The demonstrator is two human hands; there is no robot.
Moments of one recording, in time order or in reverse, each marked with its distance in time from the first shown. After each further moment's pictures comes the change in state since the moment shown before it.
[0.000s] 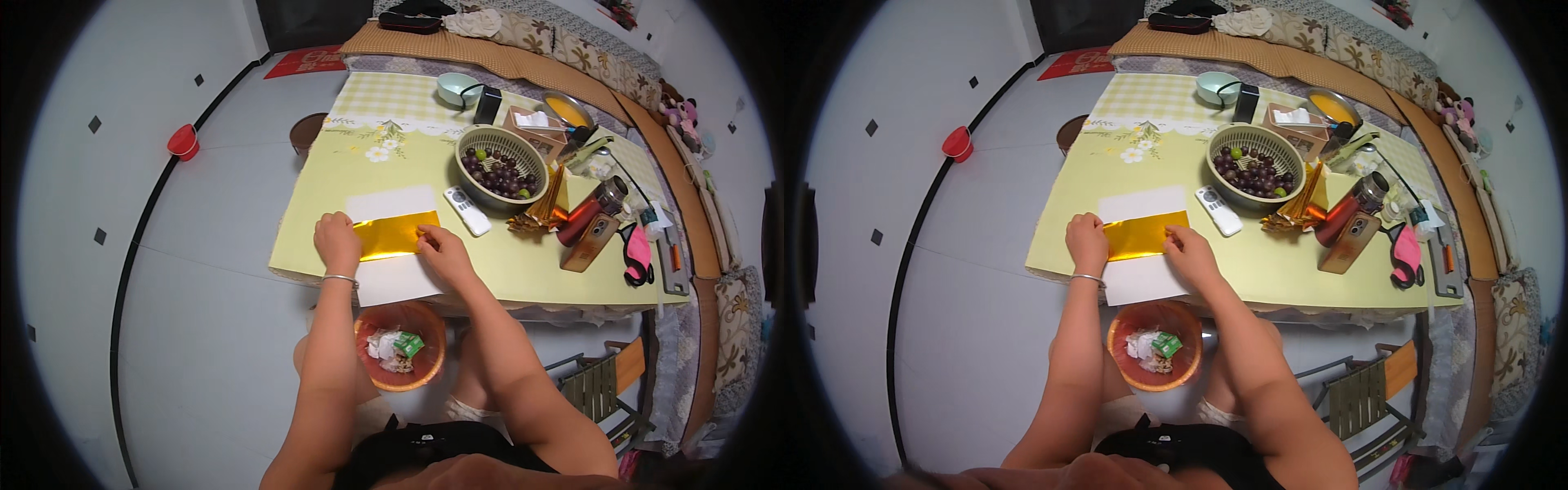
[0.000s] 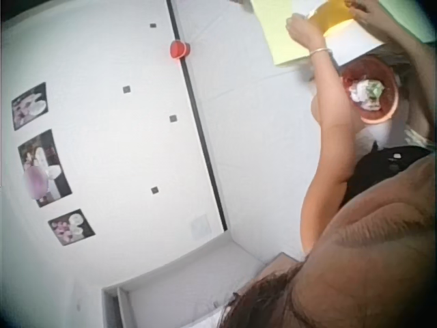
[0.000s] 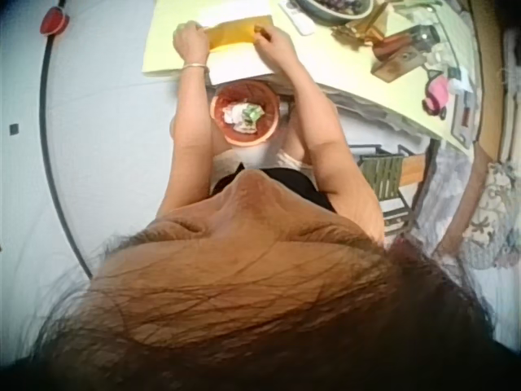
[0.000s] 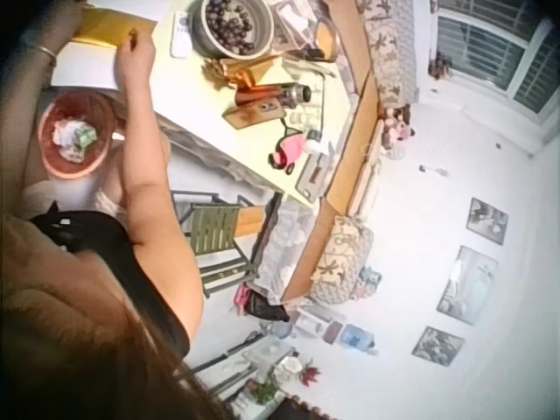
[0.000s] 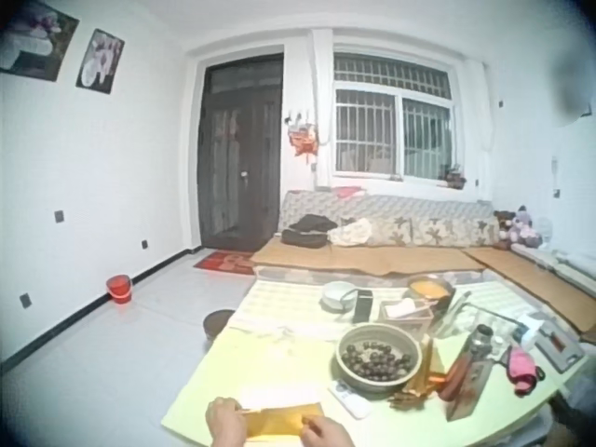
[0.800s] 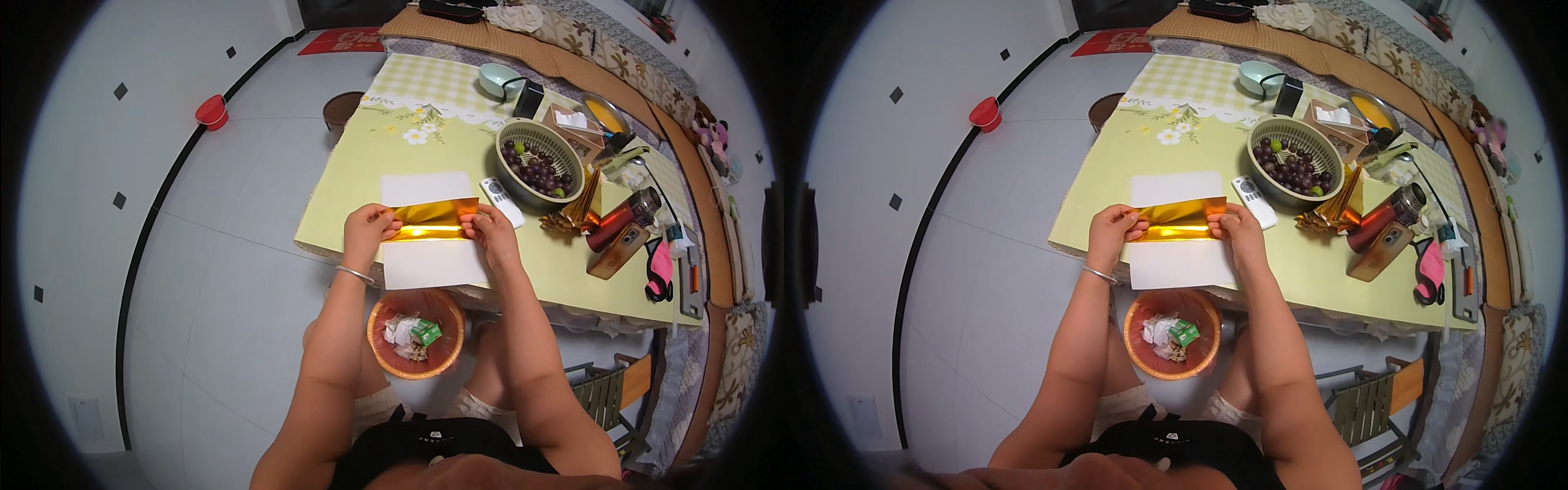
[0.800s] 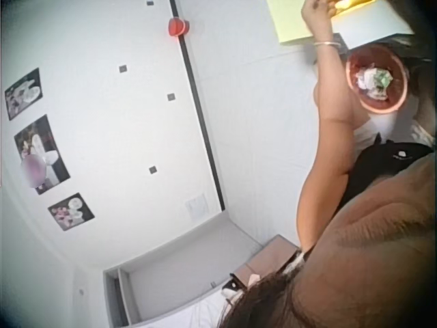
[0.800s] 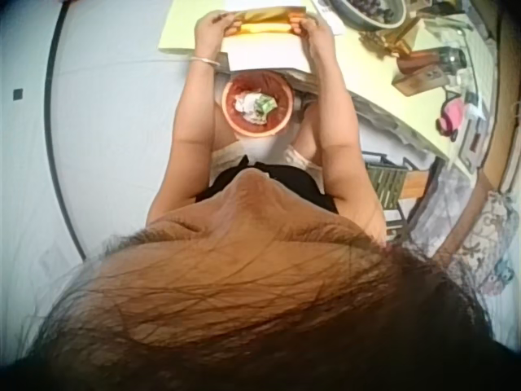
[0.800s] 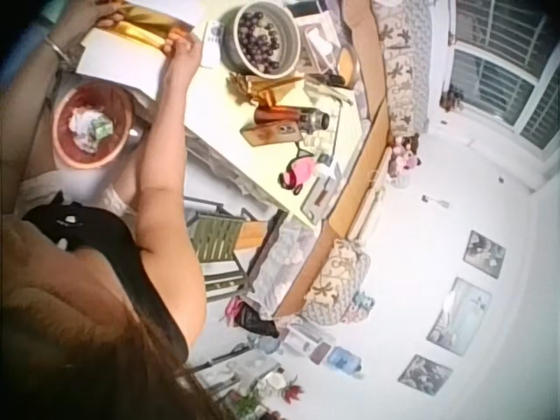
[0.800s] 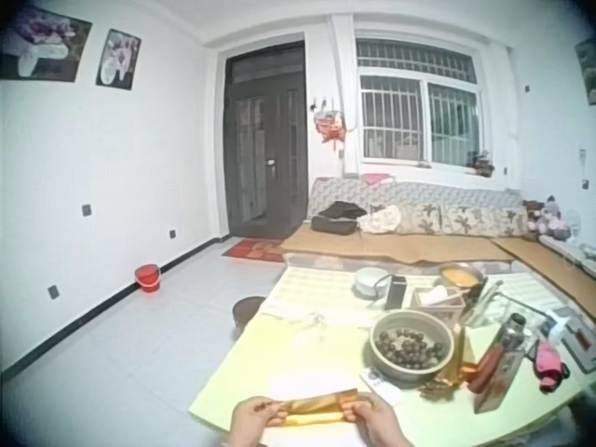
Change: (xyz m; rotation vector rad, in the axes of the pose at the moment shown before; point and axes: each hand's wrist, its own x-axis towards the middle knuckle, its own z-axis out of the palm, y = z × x) left_hand -0.014 -0.006 -0.034 -1.131 -0.462 -0.530; right_hand 0.017 0.010 -0.020 0.785 0.044 0.368
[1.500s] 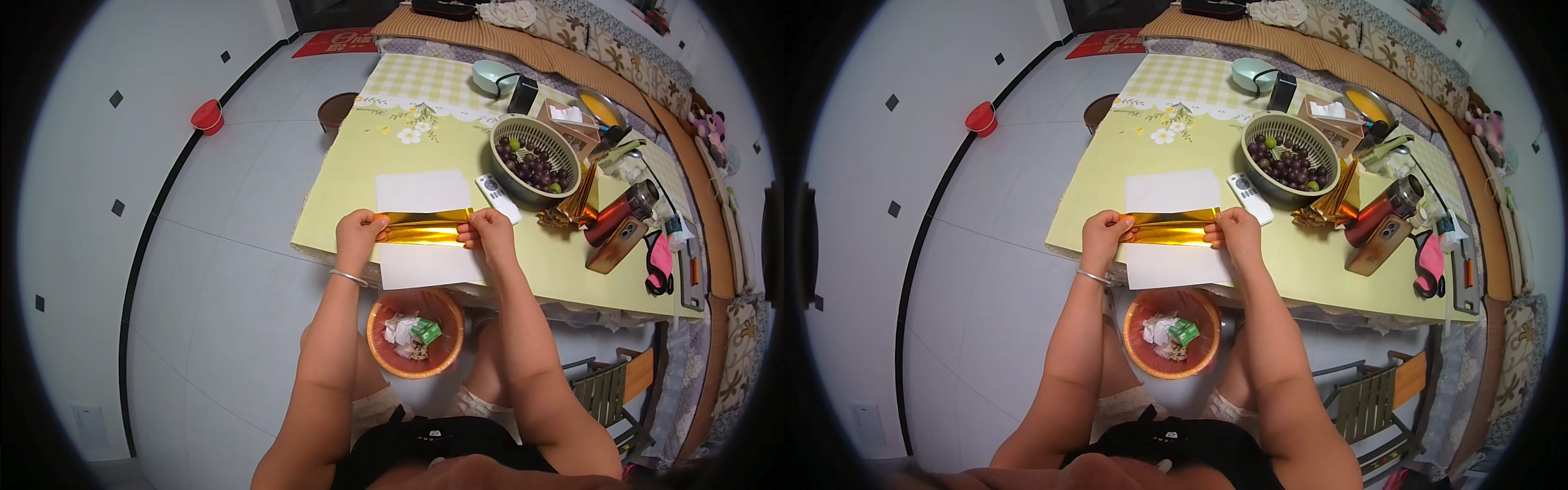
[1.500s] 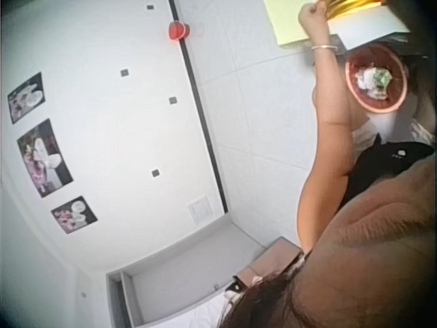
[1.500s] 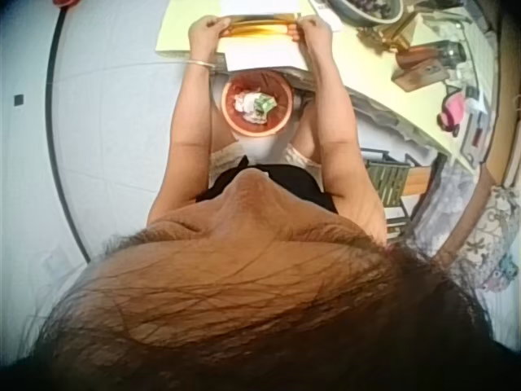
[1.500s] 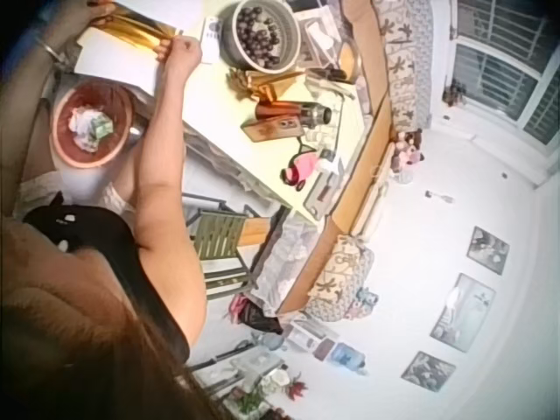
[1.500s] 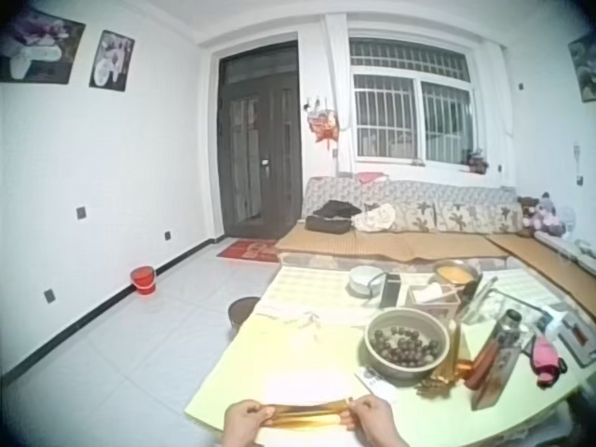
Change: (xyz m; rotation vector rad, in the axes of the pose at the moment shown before) left_hand 0.001 -0.011 -0.009 0.146 0.063 0.069; right_hand -0.008 -0.011 0.006 -0.257 0.101 0.079
